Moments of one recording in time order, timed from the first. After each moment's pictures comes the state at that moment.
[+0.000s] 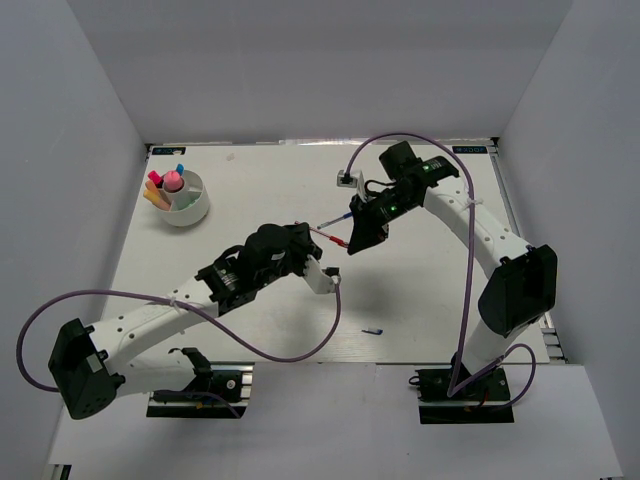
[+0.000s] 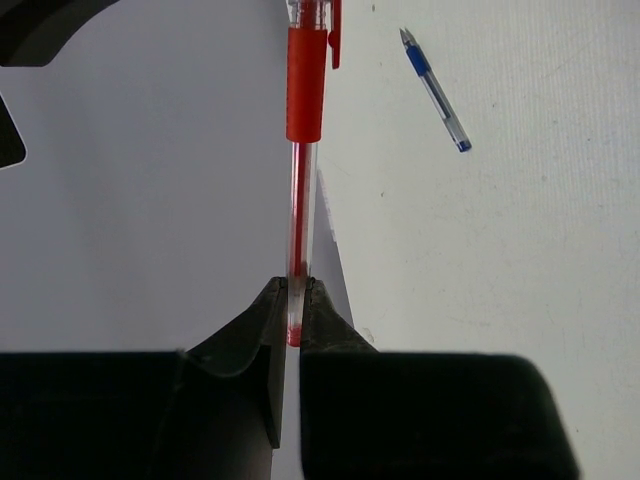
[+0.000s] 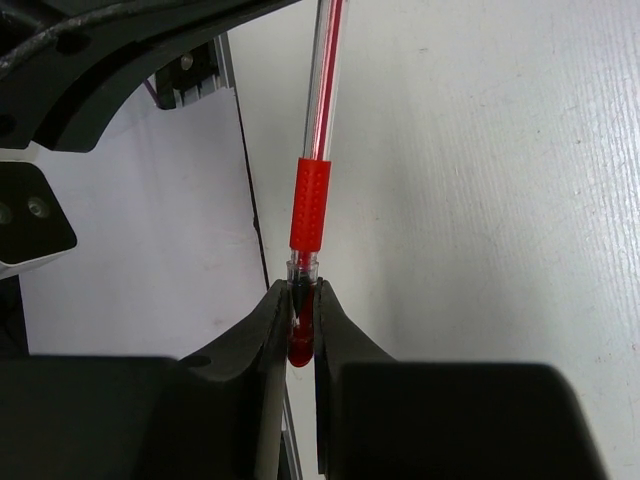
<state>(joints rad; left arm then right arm) -0.90 1.13 0.85 -0.14 -0.14 1.42 0.50 1.68 1.59 -1.13 -0.93 -0.50</state>
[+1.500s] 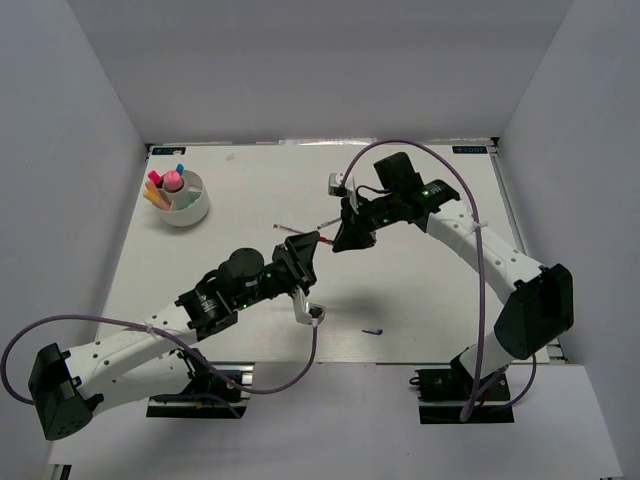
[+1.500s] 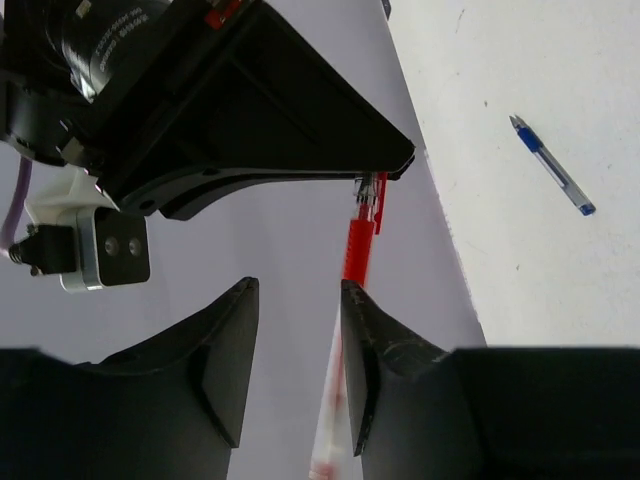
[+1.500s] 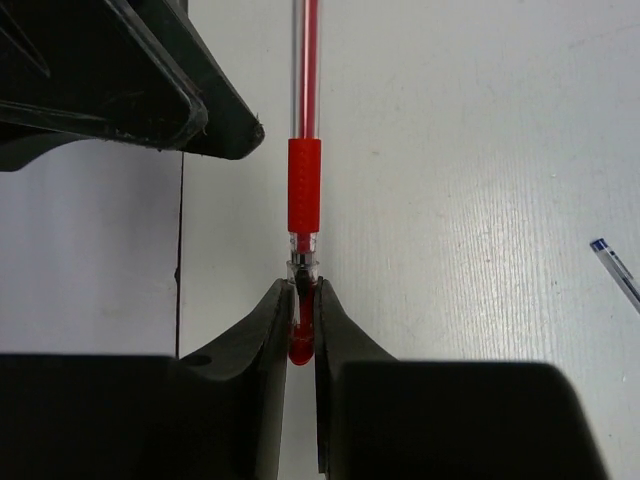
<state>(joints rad) -0.95 0.91 0.66 0.05 0.05 1.72 0.59 1.54 1.40 -0.74 -0.91 -0.52</state>
